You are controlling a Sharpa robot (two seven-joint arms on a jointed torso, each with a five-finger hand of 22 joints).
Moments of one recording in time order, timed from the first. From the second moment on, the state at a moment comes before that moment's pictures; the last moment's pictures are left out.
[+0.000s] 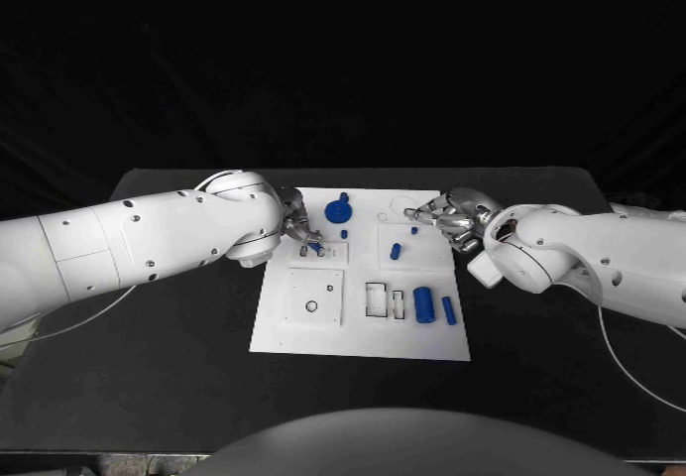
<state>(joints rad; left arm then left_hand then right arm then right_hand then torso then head) 1.35 -0.58 -0.21 1.38 -1.09 -0.04 -0.64 1.38 -0.05 0.15 0.29 0.53 1.01 0.03 0.35 0.97 1.47 -0.02 1.57 1.31 1.47 -0.06 1.57 1.31 0.01 1.47 0.07 1.57 1.31 1.26 -0.89 -0.21 1.57 -0.61 -0.38 -0.15 1.27 0.18 -0.06 0.28 0.27 0.71 0.19 0.19 0.09 1.46 0.15 1.57 1.31 1.46 0.09 1.57 1.31 0.01 1.47 0.20 1.57 1.31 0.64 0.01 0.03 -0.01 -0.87</state>
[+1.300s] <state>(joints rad) 1.35 -0.56 -0.22 1.38 -1.17 -0.06 -0.66 1.38 -0.05 0.15 0.29 0.52 1.01 0.03 0.35 0.97 1.47 -0.02 1.57 1.31 1.47 -0.06 1.57 1.31 0.01 1.47 0.07 1.57 1.31 1.26 -0.89 -0.21 1.57 -0.61 -0.38 -0.15 1.27 0.18 -0.06 0.28 0.28 0.71 0.19 0.19 0.08 1.46 0.15 1.57 1.31 1.46 0.09 1.57 1.31 0.01 1.47 0.20 1.57 1.31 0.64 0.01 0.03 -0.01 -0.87</state>
